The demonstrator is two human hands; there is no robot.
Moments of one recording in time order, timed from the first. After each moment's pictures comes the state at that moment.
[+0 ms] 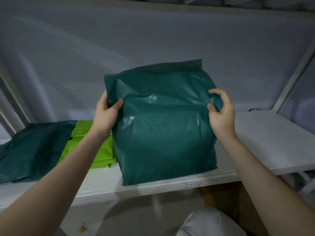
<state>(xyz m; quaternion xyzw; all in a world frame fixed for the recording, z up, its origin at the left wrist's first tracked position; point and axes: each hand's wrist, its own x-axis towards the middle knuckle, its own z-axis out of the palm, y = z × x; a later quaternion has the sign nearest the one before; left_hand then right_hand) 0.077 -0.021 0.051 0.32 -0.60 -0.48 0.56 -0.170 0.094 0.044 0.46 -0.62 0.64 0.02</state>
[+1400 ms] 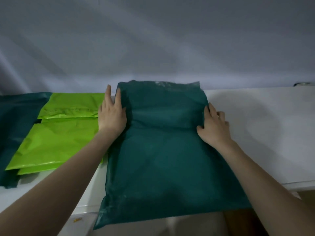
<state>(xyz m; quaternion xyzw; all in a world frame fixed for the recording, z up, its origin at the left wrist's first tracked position) 0.035 -0.167 -0.126 0.57 -0.79 -0.04 0.23 -0.216 -0.036 -0.124 0.53 -0.84 0.10 -0.03</state>
